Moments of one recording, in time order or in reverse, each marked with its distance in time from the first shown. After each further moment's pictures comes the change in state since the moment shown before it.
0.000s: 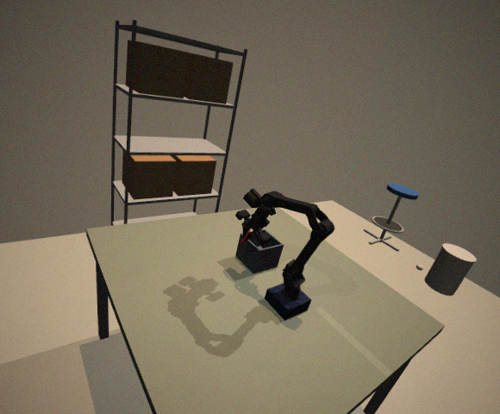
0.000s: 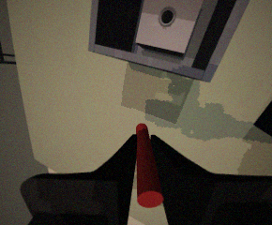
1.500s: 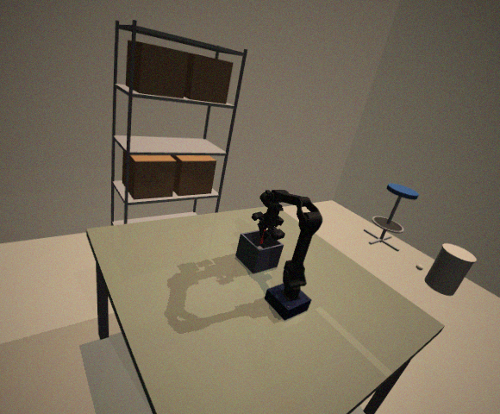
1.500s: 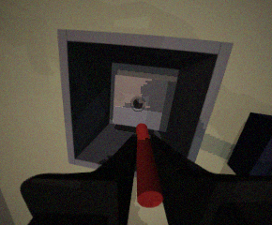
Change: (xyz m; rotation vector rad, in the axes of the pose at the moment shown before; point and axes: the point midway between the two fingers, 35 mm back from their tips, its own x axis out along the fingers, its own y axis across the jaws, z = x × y) arm 0.026 -0.016 0.131 0.130 -0.102 -0.189
